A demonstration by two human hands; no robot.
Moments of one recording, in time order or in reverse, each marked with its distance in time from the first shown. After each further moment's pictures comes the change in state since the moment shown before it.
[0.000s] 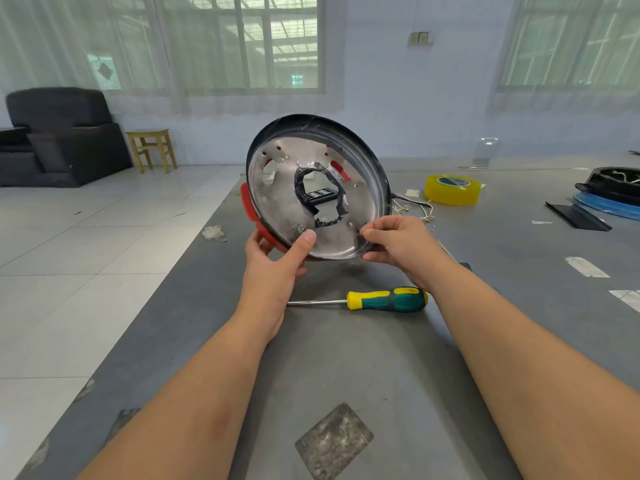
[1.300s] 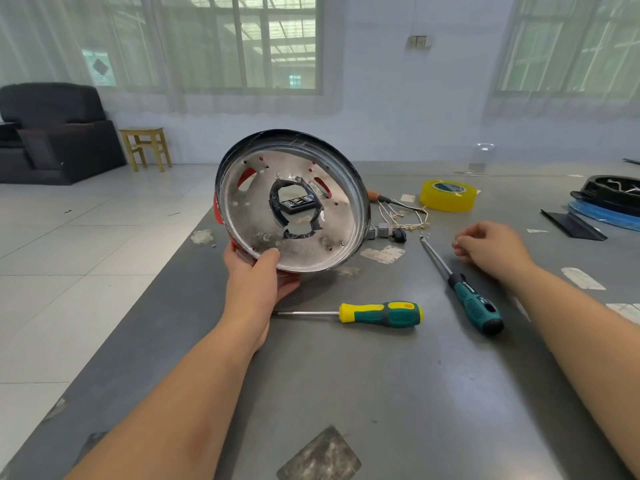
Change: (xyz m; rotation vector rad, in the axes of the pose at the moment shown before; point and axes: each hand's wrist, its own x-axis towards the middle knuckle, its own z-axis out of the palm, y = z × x) left_hand 0.016 -0.004 0.002 -0.117 0.120 -0.142; right_hand 0.050 0.033 -0.152 -0.562 0.360 -0.021
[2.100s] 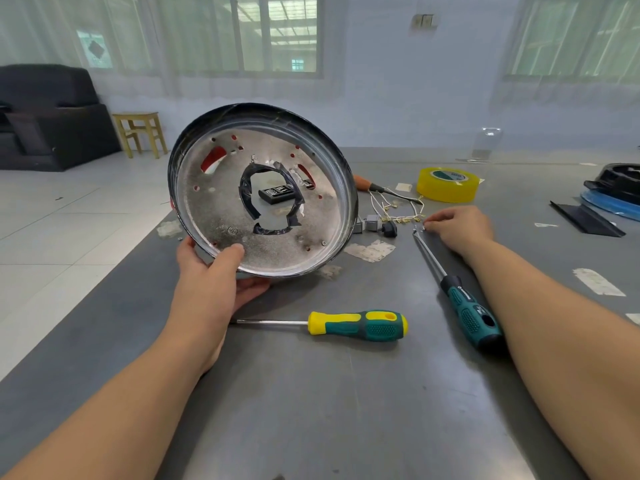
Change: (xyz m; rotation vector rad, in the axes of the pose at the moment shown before) left_hand 0.005 -0.008 -0.001 0.031 0.018 0.091; right_hand 0.076 0.005 0.040 -0.222 -0.010 0.021
